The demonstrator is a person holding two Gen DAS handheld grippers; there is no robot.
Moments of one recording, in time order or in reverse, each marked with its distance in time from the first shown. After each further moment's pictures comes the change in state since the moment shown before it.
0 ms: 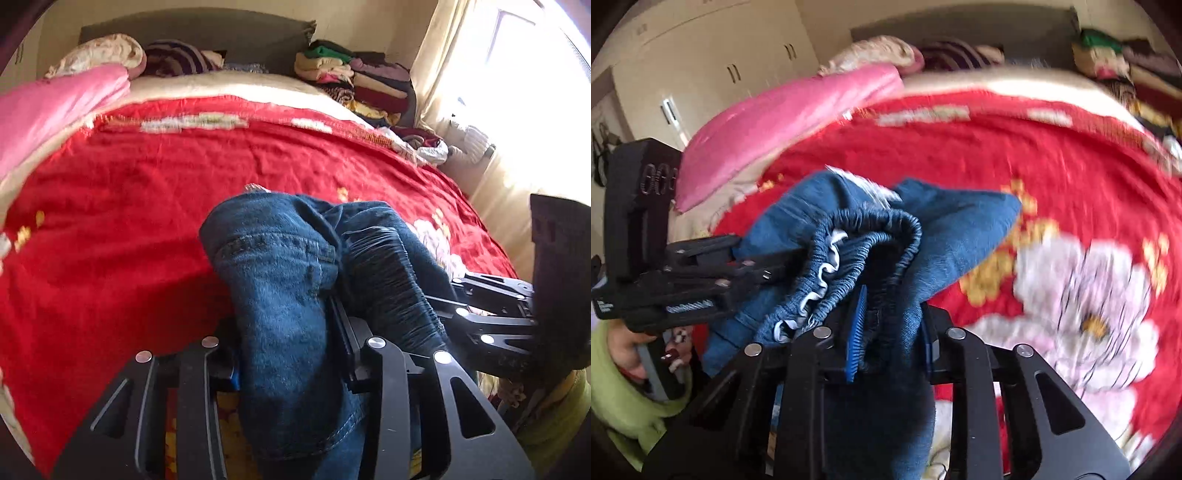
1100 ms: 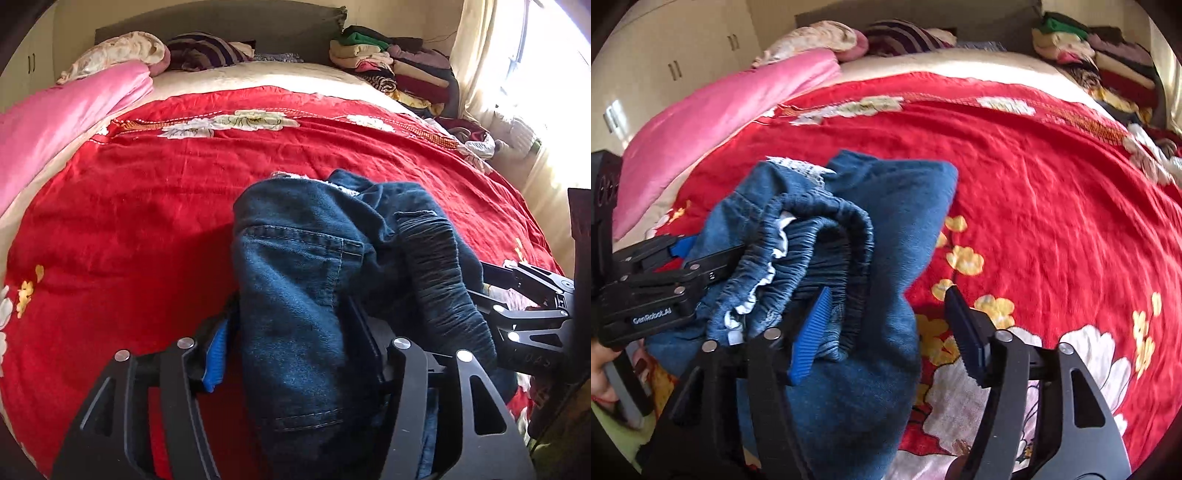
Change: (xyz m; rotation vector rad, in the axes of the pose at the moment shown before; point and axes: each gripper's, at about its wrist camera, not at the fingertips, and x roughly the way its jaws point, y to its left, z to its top) left arm 0.073 0.041 0.057 -0.012 0.067 0.164; right arm 0.070 -0.067 0.050 0.096 0.092 -0.216
